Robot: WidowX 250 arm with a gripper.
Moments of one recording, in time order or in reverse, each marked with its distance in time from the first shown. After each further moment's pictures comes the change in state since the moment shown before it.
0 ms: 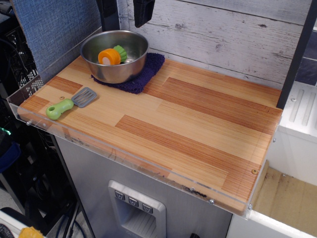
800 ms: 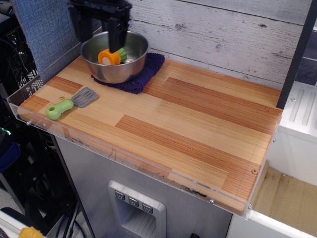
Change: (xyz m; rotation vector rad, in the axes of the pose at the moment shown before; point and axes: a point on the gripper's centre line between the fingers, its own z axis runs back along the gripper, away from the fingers) arm -0.027 0.041 -0.040 0.035 0.081 0.028
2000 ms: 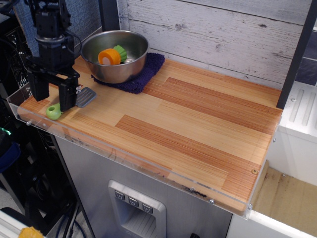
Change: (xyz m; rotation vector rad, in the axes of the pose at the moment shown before) arm -0.047 0.063 -0.109 -0.009 0.185 0.005
